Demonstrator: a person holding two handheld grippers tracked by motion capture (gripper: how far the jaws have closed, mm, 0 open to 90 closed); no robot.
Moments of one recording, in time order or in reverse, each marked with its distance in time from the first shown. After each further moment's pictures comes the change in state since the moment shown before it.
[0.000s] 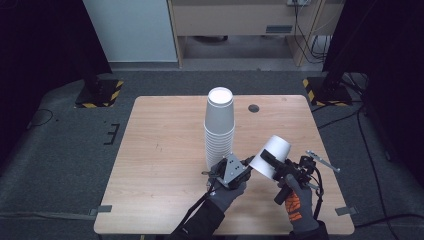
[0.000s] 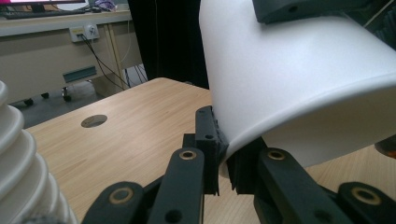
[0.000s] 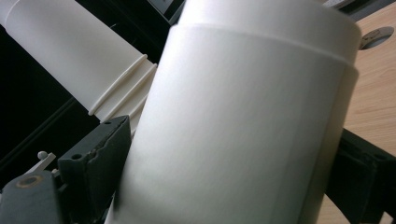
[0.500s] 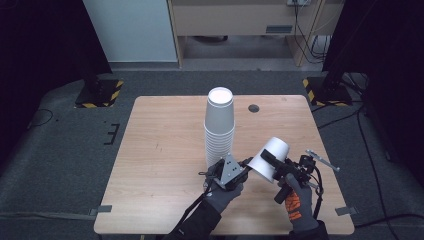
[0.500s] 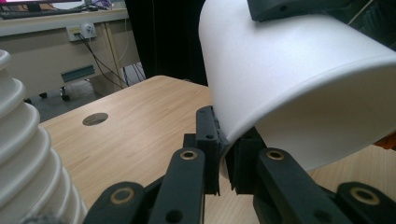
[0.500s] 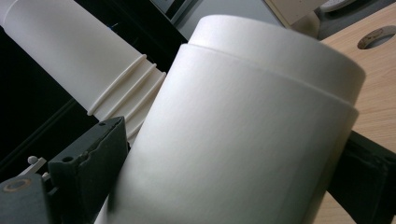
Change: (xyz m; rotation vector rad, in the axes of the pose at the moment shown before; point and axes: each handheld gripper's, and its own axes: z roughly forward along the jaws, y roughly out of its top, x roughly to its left) left arm 0.002 0.001 -0.008 0.018 -0.011 0.017; right arm -0.003 0.001 0.002 0.001 0.012 0.005
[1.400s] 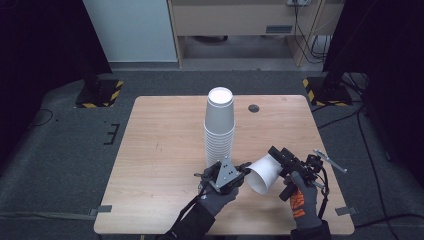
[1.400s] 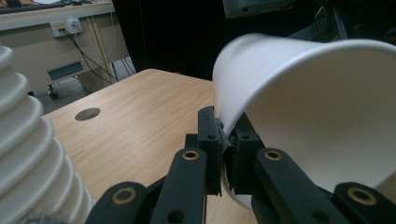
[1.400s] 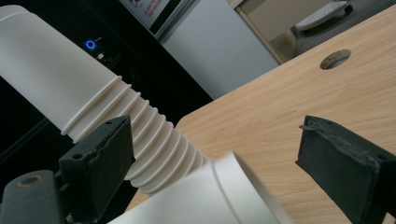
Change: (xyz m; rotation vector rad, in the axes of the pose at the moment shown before) left arm 0.002 0.002 -0.018 0.025 -0.050 0.019; right arm -0.013 0.008 -0.009 -0.062 -0.070 -0.016
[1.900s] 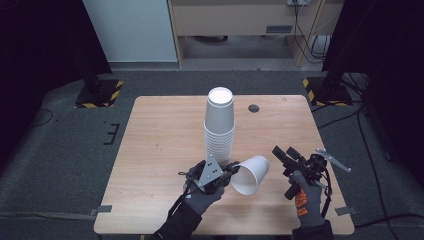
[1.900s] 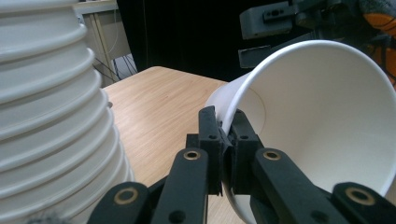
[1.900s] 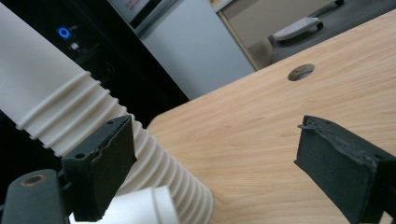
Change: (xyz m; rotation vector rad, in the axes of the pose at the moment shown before) left arm 0.019 0.002 -0.034 0.013 -0.004 -0.030; right arm -0.010 0.006 -0.003 0.003 -0.091 -0.096
